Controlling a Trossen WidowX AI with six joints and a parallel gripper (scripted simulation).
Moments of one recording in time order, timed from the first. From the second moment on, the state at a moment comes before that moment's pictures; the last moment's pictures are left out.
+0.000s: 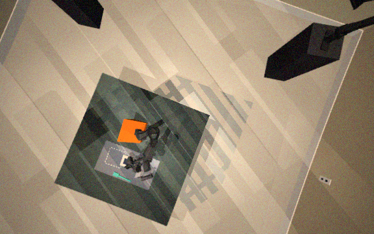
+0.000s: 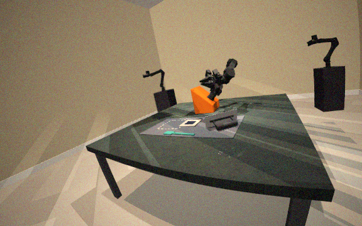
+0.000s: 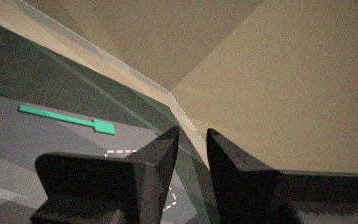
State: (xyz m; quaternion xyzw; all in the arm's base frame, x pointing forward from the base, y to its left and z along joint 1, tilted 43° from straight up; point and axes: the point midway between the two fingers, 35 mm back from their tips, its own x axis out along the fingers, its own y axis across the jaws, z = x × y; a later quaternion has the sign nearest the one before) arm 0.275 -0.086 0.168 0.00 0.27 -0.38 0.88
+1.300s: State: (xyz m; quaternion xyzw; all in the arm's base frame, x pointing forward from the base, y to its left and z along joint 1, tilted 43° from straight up) arm 0.371 0.048 0.179 -0.01 0.56 0.18 0.81
